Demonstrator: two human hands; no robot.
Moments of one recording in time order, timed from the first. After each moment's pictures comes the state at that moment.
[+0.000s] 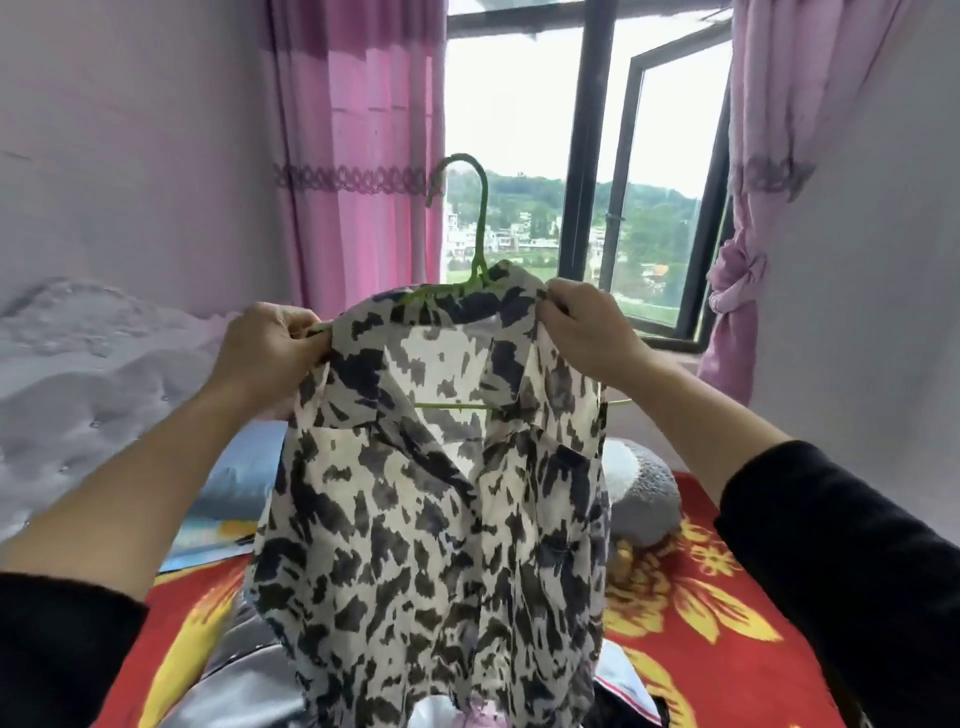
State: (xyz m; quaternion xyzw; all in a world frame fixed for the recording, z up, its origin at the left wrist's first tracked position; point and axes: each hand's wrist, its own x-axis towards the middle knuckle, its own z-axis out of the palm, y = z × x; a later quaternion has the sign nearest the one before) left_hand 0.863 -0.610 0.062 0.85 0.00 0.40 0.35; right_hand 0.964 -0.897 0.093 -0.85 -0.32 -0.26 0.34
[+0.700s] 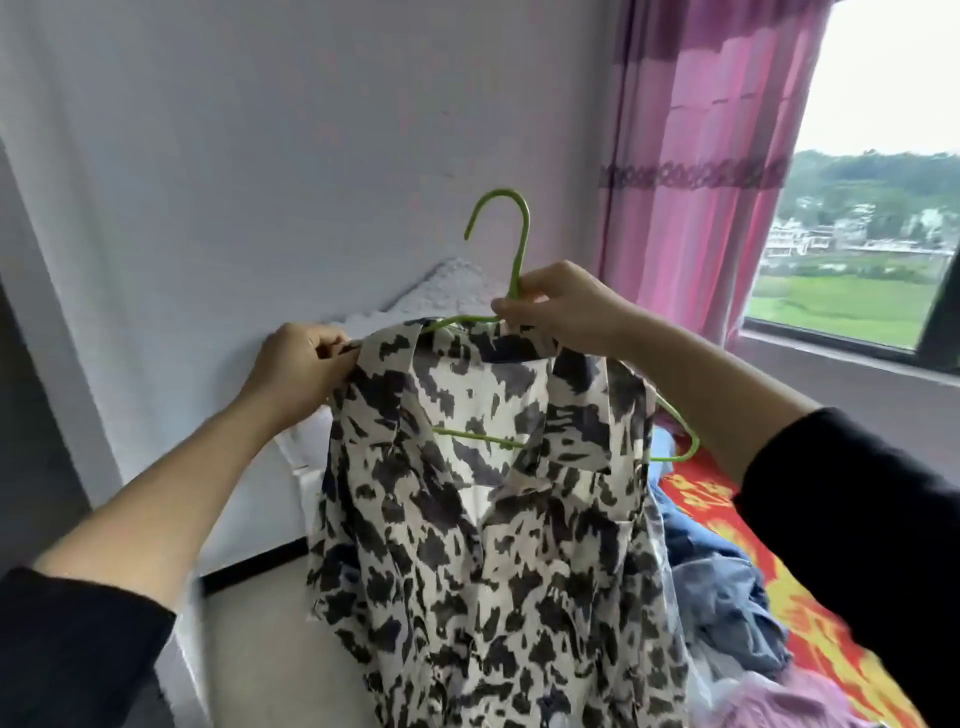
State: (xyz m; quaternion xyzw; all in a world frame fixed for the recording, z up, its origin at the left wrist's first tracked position) left_hand 0.516 -0.455 0.028 0.82 0.27 0.41 0.29; right_hand 0.729 -0.633 0.103 -0.71 -0.62 0.00 0.35
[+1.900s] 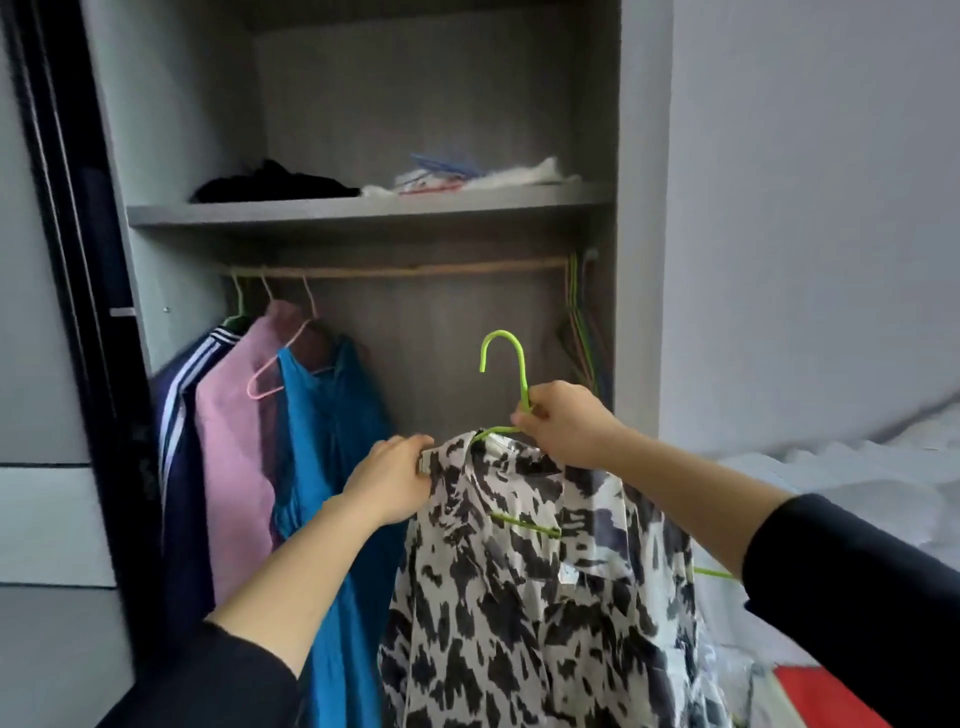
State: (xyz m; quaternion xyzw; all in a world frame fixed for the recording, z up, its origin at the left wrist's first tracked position) left_hand 0.058 0.000 0.025 0.74 0.63 0.25 0.03; right_hand 0.276 -0.031 0.087 -0.56 -0.76 0.08 0.32
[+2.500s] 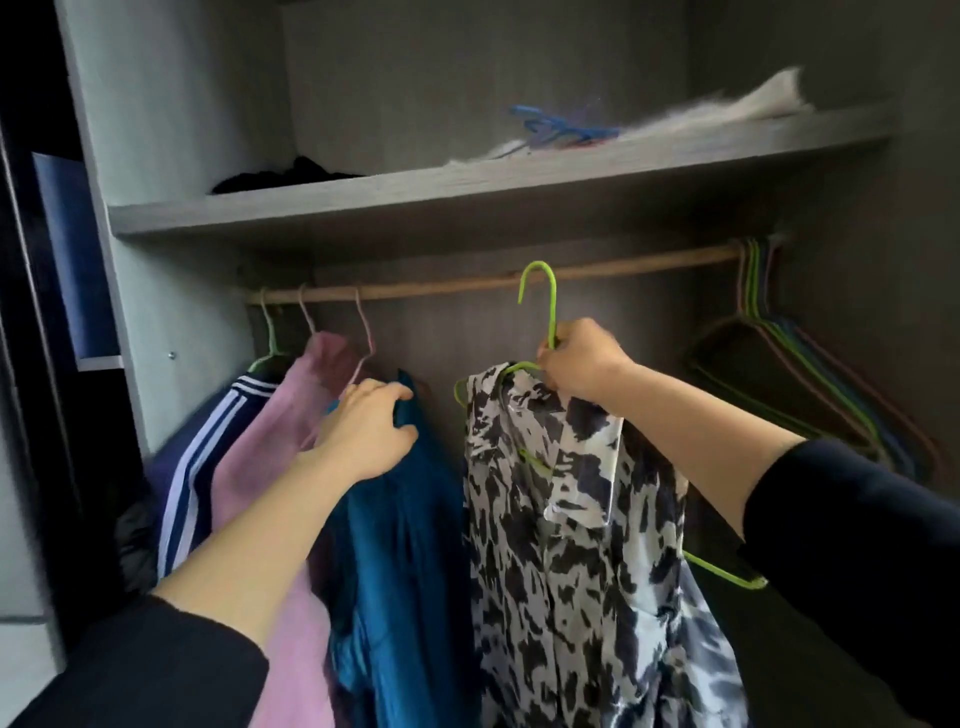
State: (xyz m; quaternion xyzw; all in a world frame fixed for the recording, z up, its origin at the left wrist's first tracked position) left_hand -0.126 0.230 0.108 0.72 0.62 0.29 -0.12; right_hand 0.113 0.216 0.157 -0.58 -0.67 0.09 0.45
